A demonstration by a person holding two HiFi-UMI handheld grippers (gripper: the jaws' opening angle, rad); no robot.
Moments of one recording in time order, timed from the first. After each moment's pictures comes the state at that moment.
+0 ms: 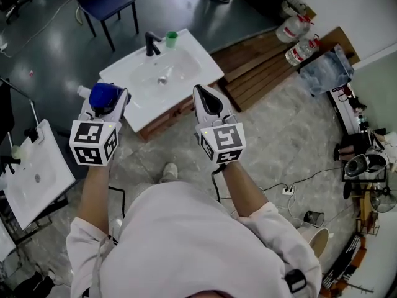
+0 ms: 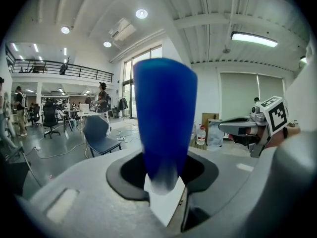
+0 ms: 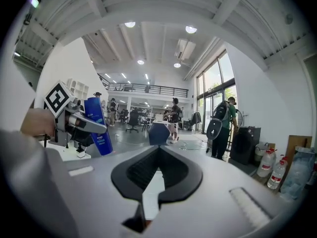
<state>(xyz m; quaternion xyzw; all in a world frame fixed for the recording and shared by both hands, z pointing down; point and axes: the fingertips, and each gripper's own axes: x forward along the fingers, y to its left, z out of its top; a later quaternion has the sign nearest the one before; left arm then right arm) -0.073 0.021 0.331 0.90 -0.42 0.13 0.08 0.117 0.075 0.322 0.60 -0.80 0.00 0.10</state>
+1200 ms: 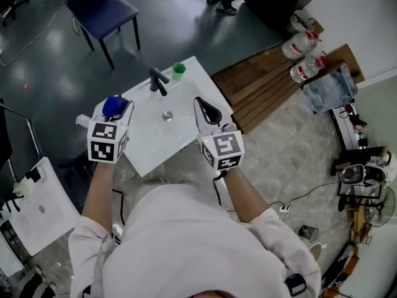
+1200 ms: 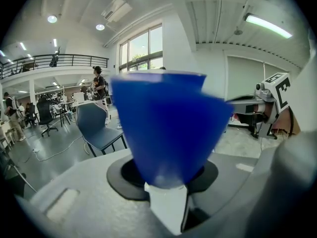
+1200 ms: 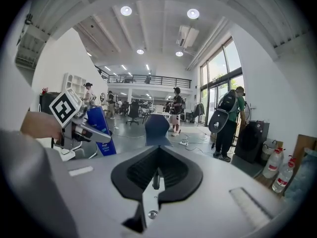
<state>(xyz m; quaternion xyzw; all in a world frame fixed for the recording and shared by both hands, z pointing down) -0.057 -0.201 0.417 0.88 -0.40 0.23 0.11 0.129 -0.143 0.363 0.58 -0.80 0.04 0.15</state>
